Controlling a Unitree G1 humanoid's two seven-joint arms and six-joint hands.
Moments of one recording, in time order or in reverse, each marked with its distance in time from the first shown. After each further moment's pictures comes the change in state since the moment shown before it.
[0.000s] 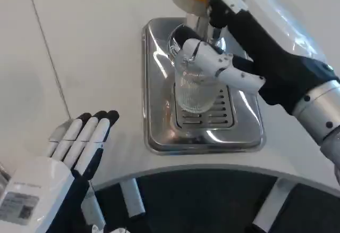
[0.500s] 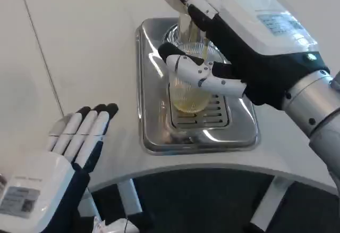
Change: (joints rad) left arm -0.059 -0.036 -0.014 0.031 -0.002 0.018 0.007; right arm -0.091 -0.038 0.096 -0.005 -0.279 0.000 0.169
